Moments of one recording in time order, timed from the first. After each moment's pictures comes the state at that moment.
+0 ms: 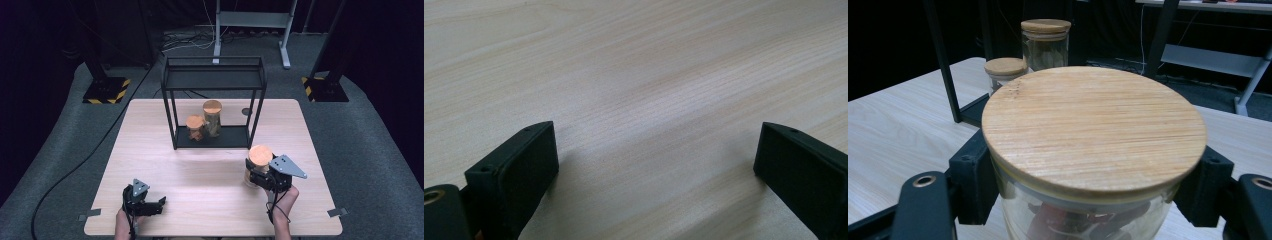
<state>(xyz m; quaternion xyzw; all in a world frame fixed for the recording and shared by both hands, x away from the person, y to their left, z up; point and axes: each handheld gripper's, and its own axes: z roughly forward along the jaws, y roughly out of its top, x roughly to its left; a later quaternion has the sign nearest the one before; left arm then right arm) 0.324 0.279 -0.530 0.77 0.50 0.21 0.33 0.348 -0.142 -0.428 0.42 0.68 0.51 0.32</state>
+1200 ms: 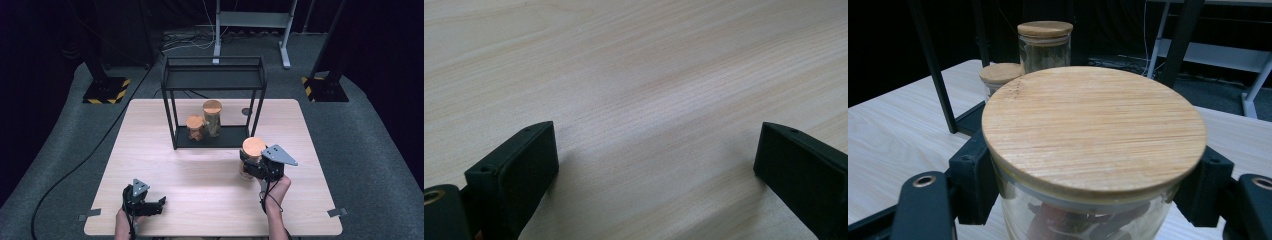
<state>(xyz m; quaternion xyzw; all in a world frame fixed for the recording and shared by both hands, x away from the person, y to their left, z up) 0.324 0.279 -0.530 0.77 0.50 0.21 0.33 0.377 -0.127 -0.426 0.43 0.68 0.51 0.31</state>
